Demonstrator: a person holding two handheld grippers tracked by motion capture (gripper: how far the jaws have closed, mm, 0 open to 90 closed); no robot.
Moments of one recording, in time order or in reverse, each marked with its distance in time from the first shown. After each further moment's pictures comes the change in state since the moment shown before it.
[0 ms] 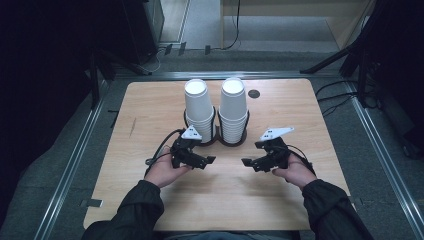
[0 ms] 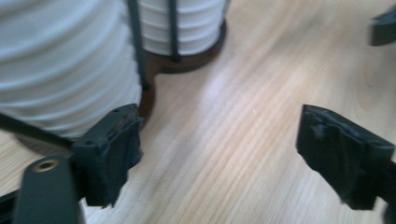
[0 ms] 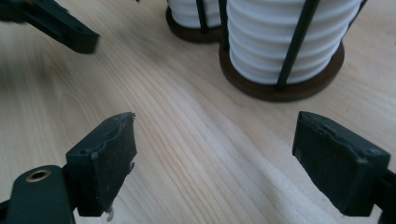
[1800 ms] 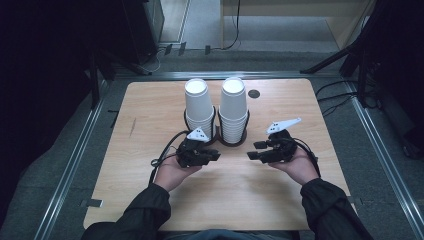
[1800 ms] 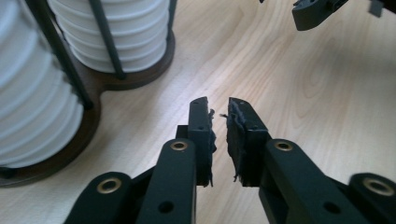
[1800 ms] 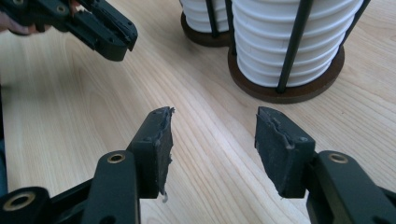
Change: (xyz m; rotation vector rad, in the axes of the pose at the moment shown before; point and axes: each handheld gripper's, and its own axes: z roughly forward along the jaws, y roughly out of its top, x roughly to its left) left arm -0.024 0.013 -0.005 0.001 -0.119 0.037; right arm -0.010 0.015 -0.022 0.038 0.084 0.002
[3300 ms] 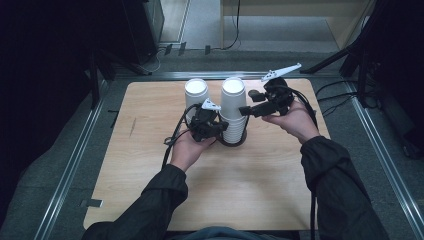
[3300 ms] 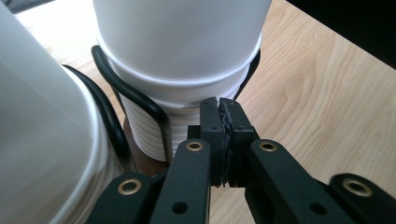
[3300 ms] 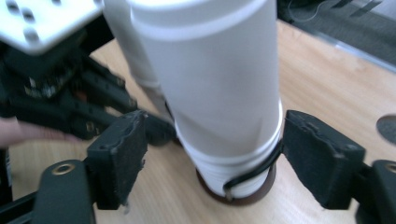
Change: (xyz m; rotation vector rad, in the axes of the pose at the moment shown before) left arm 0.011 0.078 0.007 -0.075 0.173 -0.108; right arm -0.019 0.129 -0.036 -0.090 -0.039 -0.005
